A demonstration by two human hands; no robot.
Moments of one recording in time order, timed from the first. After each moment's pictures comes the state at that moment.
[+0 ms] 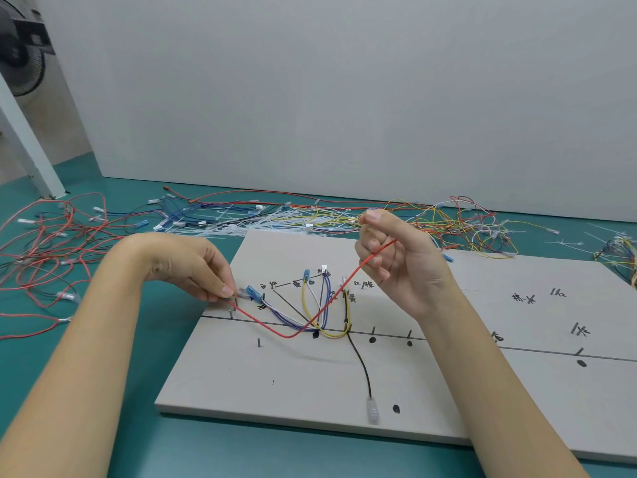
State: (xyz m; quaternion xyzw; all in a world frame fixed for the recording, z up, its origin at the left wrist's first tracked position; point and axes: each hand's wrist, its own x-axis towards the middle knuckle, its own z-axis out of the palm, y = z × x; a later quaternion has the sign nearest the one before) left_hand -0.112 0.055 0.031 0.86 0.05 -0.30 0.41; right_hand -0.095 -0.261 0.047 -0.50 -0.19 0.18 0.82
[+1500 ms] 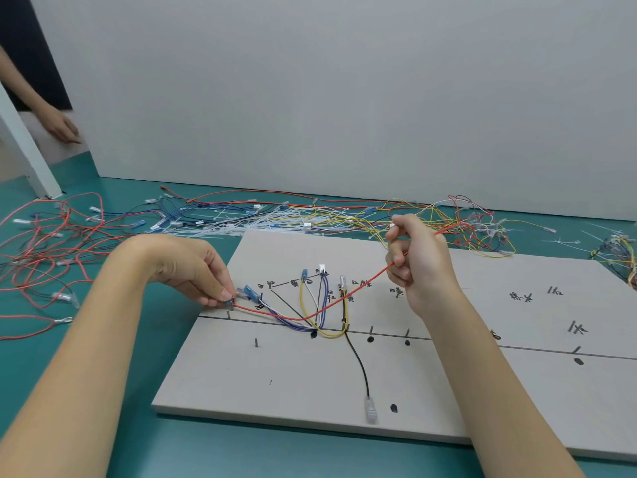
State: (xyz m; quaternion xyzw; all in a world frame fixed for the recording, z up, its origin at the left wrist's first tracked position) left_hand -0.110 0.049 0.027 0.85 0.10 -0.30 0.42; right_hand -0.079 -0.268 0.040 -0.60 0.01 0.04 0.80
